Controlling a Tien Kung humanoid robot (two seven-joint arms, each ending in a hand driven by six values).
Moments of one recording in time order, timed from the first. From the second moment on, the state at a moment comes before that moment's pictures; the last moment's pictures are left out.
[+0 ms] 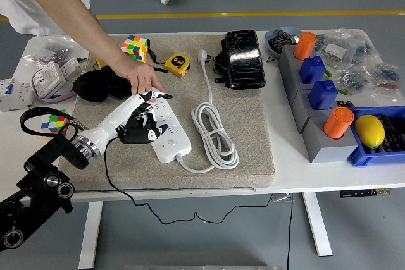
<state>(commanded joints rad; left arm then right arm) -0.27 0.34 -0.95 -1.41 1.57 0.14 -0.07 -0.14 -0.23 1.23 0.38 -0.39 -0.11 0.02</state>
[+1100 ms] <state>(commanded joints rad) -0.34 0.29 -0.92 -1.15 1.84 0.23 0.03 -0.14 -0.24 1.22 0.38 -0.39 -0.11 0.02</state>
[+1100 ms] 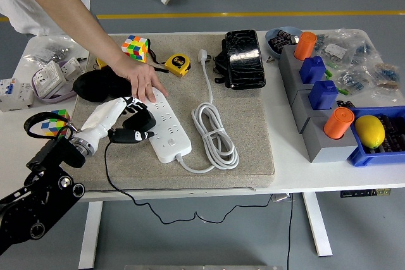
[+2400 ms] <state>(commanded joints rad) -0.35 0.28 -0.96 -1.17 1.87 0.27 -0.03 -0.14 -0.23 1.23 0.38 -0.39 -0.11 0.02</state>
